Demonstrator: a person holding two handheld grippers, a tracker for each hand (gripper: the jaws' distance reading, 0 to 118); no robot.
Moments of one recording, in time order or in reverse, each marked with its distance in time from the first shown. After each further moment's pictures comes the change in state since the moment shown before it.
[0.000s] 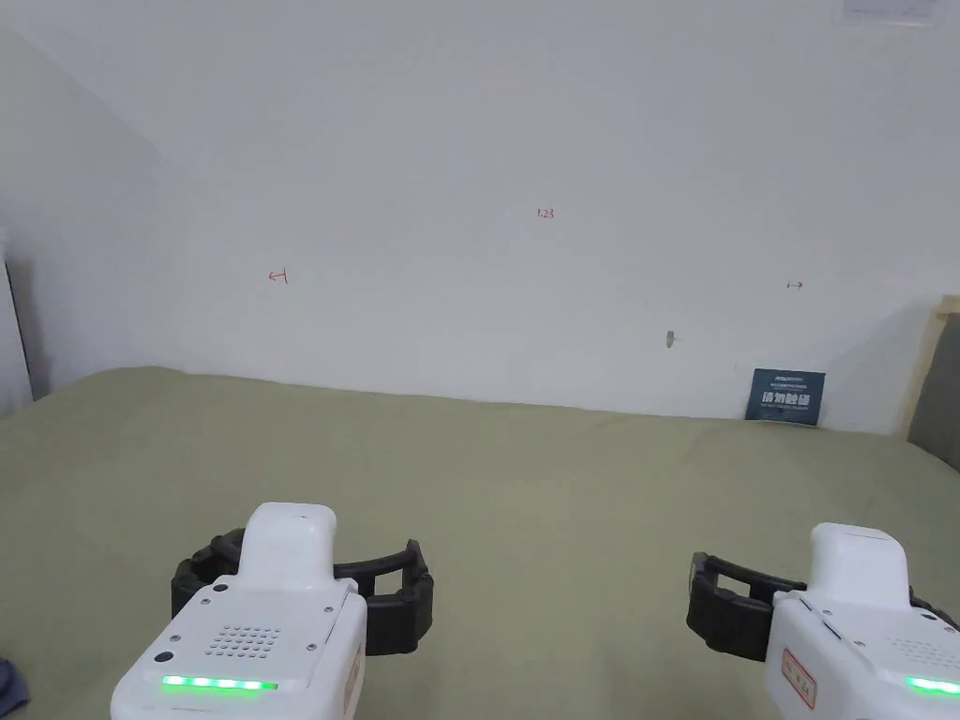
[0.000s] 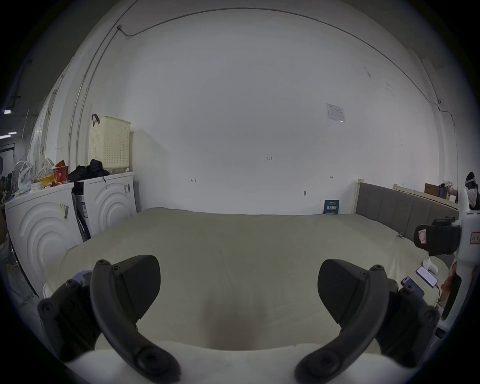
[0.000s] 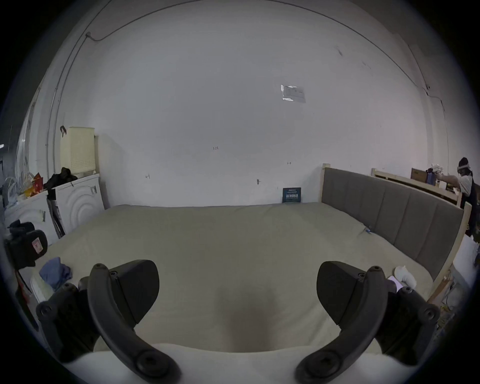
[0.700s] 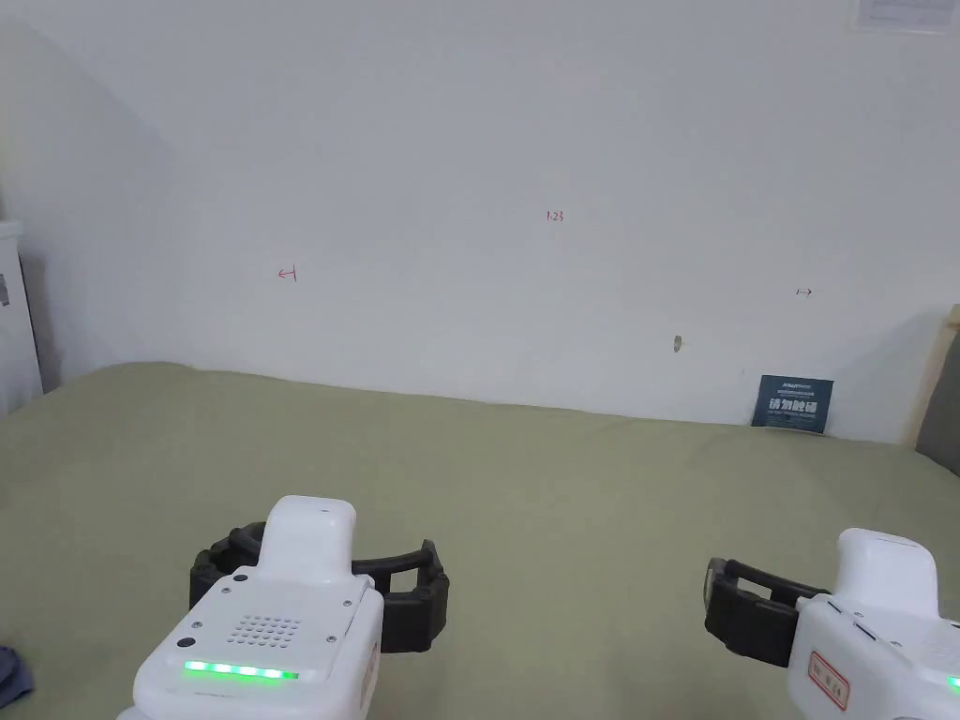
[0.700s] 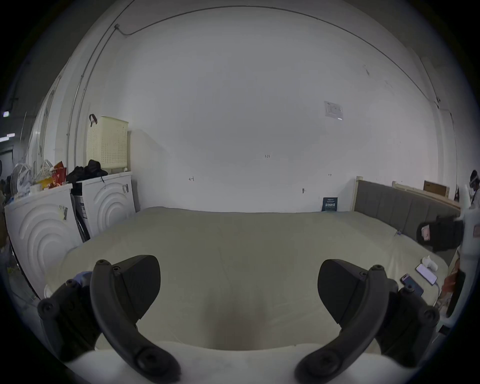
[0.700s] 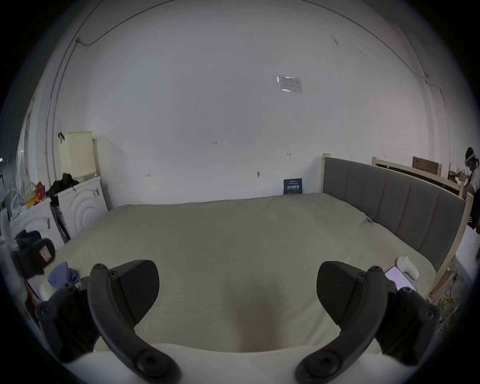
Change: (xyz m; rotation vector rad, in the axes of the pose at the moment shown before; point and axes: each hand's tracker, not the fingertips) left arm 0.010 0.002 0.002 -0.014 -0.003 -0.024; right arm 0.012 0.009 0.006 -0.041 0.027 -0.047
